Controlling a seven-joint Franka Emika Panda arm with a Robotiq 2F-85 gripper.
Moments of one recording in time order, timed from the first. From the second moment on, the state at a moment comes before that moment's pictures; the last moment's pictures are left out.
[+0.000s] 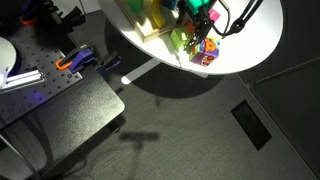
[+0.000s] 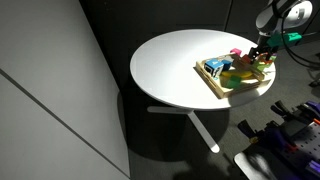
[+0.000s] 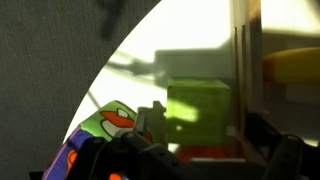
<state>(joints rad) -0.20 0.56 -0.20 -2.06 0.02 2.50 -0.08</state>
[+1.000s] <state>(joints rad) -0.20 0.59 -0.22 -2.07 -0.01 2.50 -0.06</state>
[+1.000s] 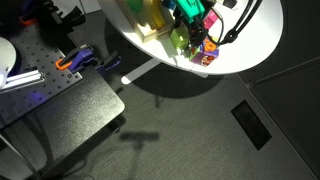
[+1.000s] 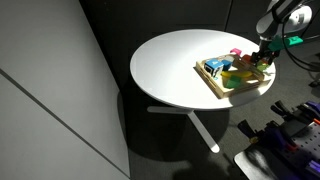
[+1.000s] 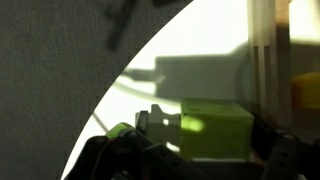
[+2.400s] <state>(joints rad) -0.19 0.33 -0.18 -2.23 -0.05 2.47 -0.12</state>
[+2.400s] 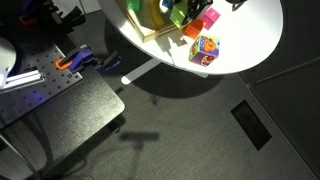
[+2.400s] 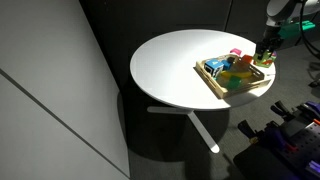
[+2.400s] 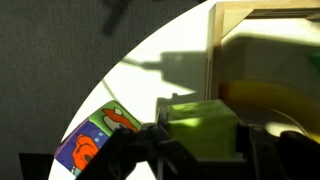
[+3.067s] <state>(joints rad) -0.12 0.24 -0.13 -2.32 -0.05 2.48 -0.13</state>
